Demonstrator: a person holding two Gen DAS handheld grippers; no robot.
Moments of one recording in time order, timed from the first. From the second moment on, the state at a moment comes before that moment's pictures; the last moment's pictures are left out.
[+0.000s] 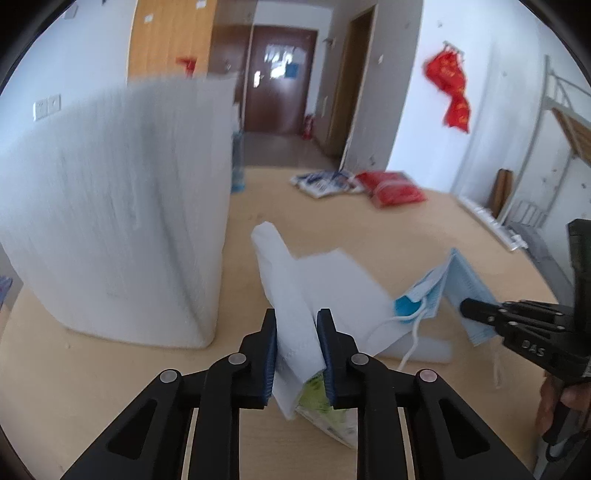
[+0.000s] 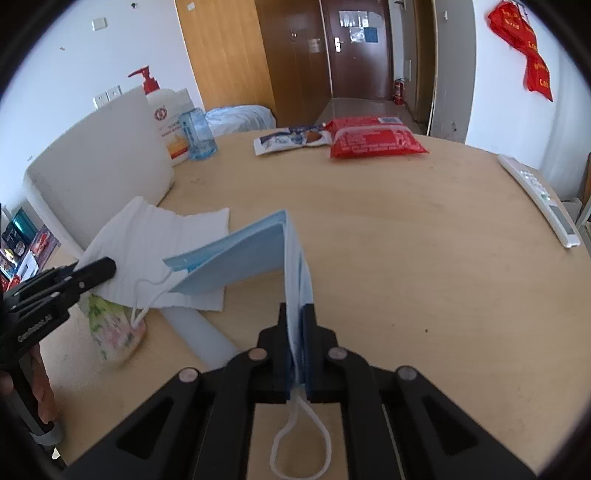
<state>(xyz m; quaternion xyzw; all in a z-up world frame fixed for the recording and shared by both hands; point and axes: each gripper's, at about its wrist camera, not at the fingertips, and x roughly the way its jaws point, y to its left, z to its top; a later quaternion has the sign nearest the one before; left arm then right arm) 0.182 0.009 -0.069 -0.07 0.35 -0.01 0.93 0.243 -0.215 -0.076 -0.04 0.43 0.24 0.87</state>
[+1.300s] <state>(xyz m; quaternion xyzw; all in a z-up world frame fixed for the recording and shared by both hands) 0.200 0.001 -0.075 -0.07 0.38 0.03 0.92 0.200 -0.249 -0.044 0.03 0.38 0.24 0.89</state>
